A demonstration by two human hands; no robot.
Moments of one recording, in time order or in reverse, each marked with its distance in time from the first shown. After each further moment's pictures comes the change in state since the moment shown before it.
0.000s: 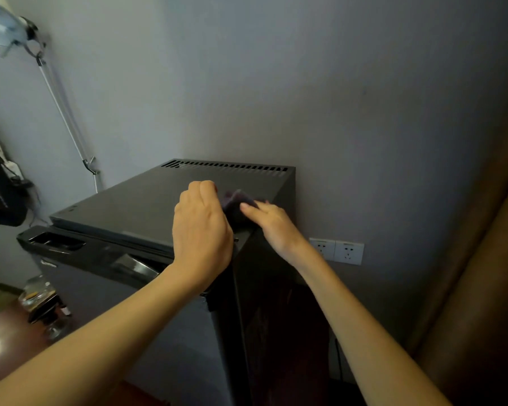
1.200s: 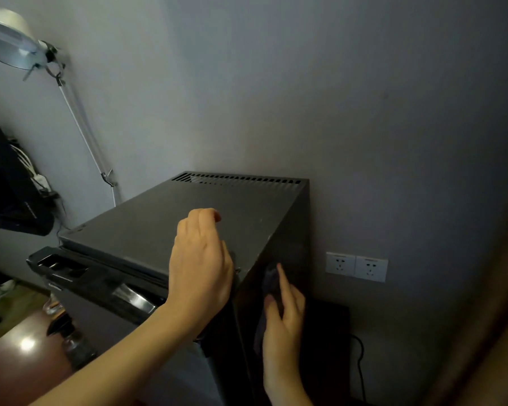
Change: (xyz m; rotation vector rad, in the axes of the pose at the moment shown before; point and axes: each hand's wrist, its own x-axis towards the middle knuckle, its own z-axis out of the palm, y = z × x) left_hand -0.003 -0.008 0.004 -0.024 -0.054 0.028; right_hand -0.062 0.059 0.075 0.470 0.621 0.131
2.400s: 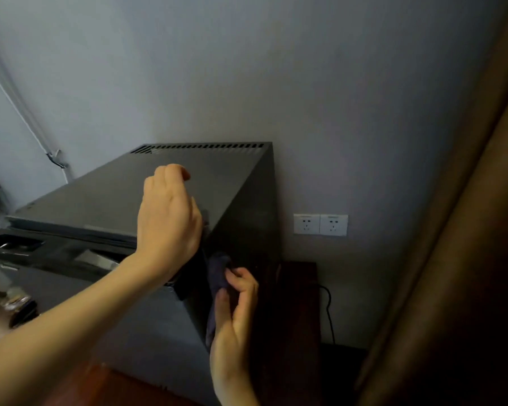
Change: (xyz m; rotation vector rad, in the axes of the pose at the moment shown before) left_hand 0.001 0.001 -0.001 -0.002 -0.045 0.065; right_hand -0.073 0.032 0.005 -0.006 0.006 -0.290
